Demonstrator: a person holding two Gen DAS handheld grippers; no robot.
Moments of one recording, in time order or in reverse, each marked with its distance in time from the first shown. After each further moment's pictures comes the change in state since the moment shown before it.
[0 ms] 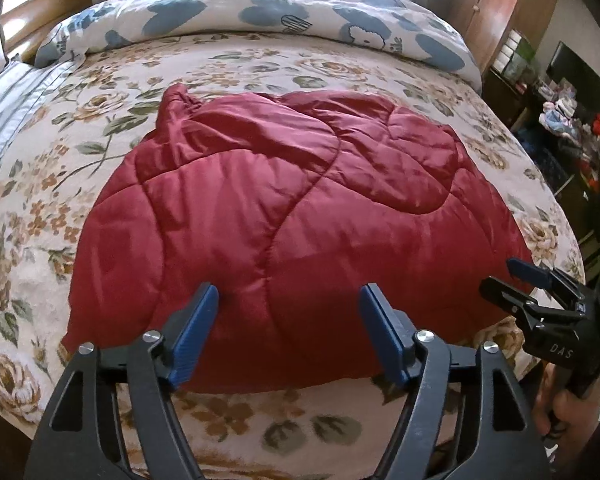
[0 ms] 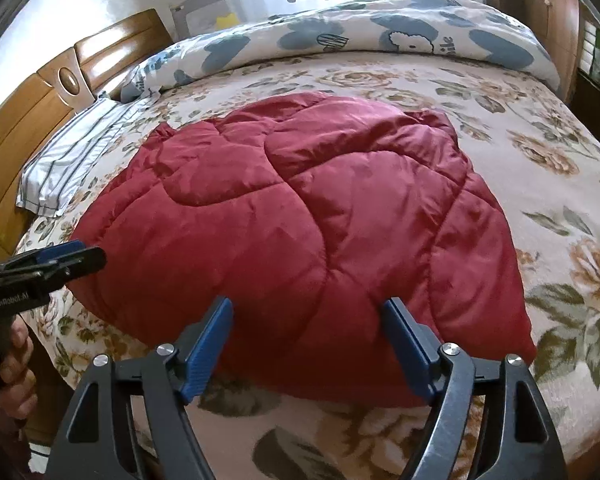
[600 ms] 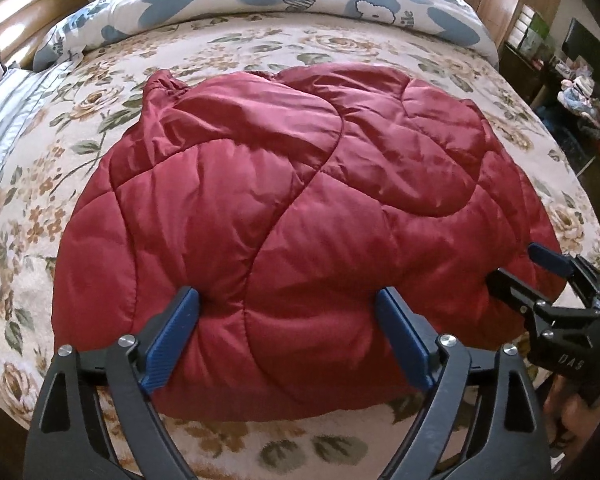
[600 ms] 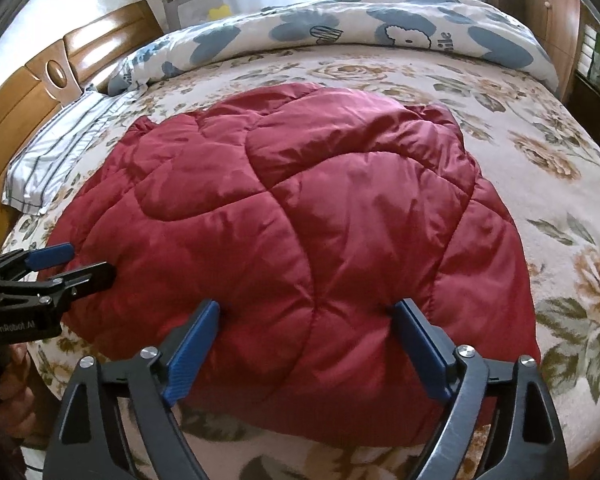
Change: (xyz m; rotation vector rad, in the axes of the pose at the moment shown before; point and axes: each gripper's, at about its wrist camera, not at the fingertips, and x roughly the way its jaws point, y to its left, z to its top) left arm 0.035 -0.016 0.009 0.031 0.072 0.087; right arm 0.028 -0.007 0.009 0.006 0.026 -0.048
